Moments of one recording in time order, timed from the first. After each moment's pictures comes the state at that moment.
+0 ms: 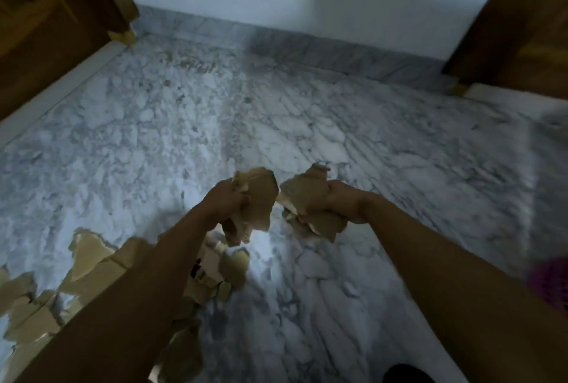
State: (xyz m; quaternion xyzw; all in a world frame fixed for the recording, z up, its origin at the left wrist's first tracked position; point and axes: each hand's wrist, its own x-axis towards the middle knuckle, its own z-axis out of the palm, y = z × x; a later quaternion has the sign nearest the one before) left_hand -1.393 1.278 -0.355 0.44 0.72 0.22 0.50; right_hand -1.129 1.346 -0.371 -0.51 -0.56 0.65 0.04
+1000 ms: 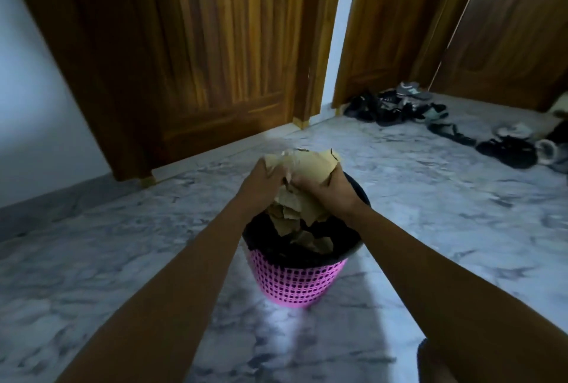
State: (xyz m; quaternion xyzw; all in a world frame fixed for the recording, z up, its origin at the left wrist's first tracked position) left_hand -0.778 1.257 -0.132 0.78 0.24 0.15 0.56; right_hand -0.660 1.116 -0.143 -0.77 -0.28 0.23 0.53
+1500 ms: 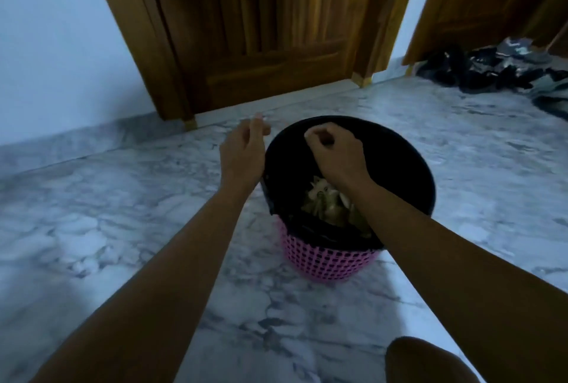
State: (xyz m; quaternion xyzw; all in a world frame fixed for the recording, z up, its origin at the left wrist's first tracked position) left_hand -0.749 1.263 -0.181 0.71 0.37 0.39 0.46; right_hand -0.616 1.149 -0.177 -0.79 -0.37 0.12 0.46
